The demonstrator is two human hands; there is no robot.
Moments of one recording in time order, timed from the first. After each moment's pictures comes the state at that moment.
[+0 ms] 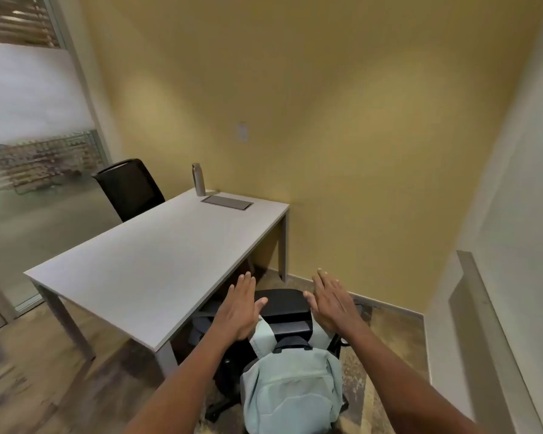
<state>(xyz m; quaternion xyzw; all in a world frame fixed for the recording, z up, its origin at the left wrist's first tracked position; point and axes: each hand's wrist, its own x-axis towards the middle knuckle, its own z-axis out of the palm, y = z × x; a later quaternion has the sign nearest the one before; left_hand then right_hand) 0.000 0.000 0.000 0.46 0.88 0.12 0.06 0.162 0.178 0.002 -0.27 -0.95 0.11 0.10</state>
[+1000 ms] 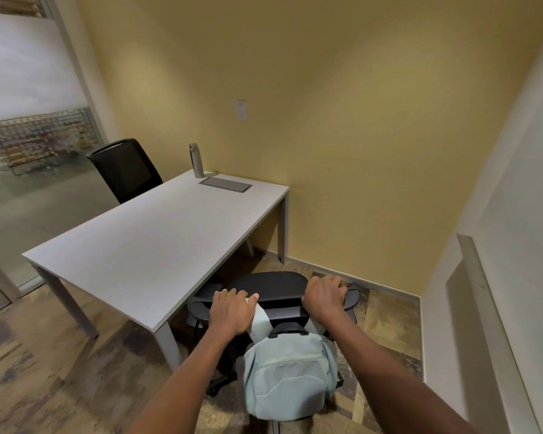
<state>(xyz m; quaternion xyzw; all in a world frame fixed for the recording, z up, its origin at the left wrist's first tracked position) 0.005 -0.001 -0.036 0.36 0.93 0.08 0.05 0.137 0.161 -0.002 -0.45 -0.89 0.05 -0.04</state>
